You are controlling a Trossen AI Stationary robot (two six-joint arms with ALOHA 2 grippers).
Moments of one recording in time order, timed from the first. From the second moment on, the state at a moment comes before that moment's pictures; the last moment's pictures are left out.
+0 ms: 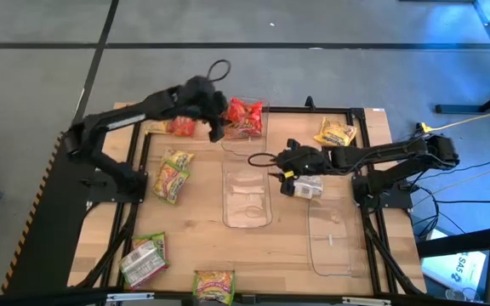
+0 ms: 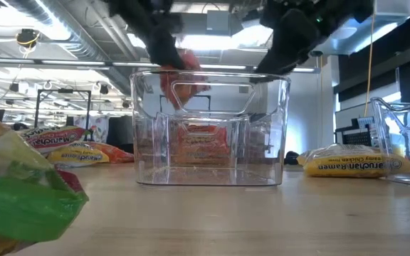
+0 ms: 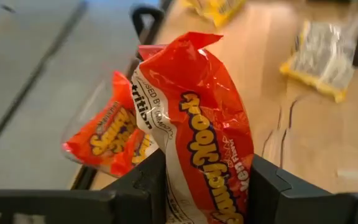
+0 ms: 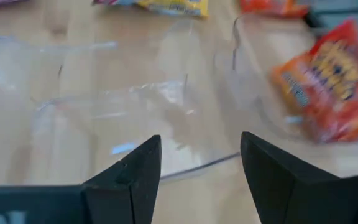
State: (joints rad) left arm 0.53 1.48 1.33 -0.58 0.13 0.22; right arm 0.01 1.33 0.85 -0.18 0.16 0.05
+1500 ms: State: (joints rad) left arm 0.51 2.07 1.73 -0.80 0.09 0.77; right arm 0.10 1.34 0.71 -0.01 0.17 0.26
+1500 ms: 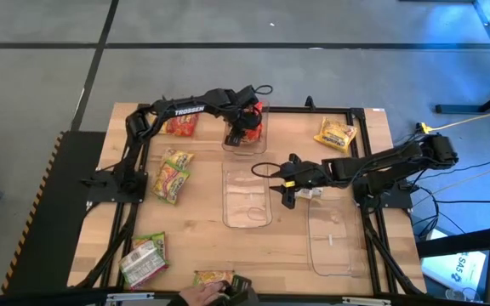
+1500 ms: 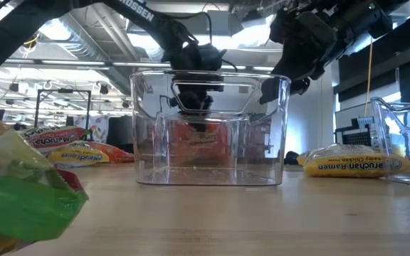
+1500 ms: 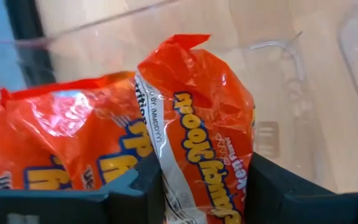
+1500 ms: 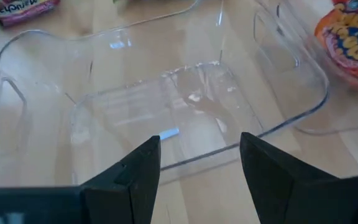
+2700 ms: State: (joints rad) left arm 0.51 1.84 1.73 -0.90 -0.06 0.52; right arm 0.10 1.36 0.71 0.01 0.14 0.23
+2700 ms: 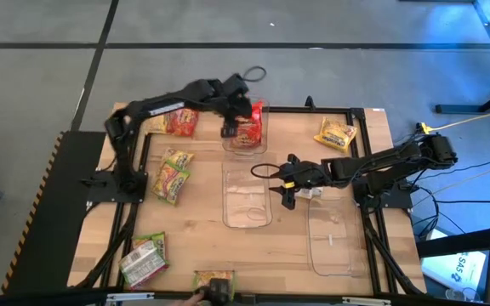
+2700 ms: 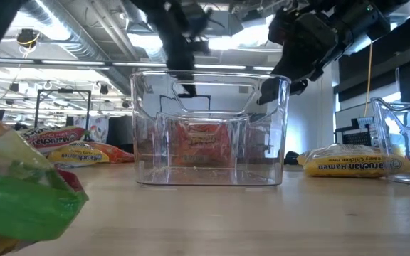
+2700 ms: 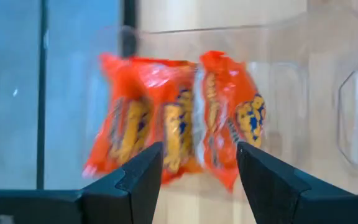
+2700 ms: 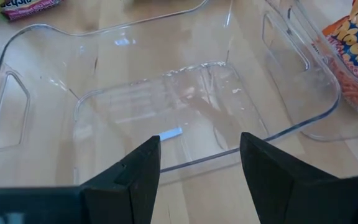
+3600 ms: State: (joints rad) left arm 1.03 1.71 1.30 -0.95 -0.14 -0.06; right arm 0.04 1.36 0.71 0.01 0.16 0.08
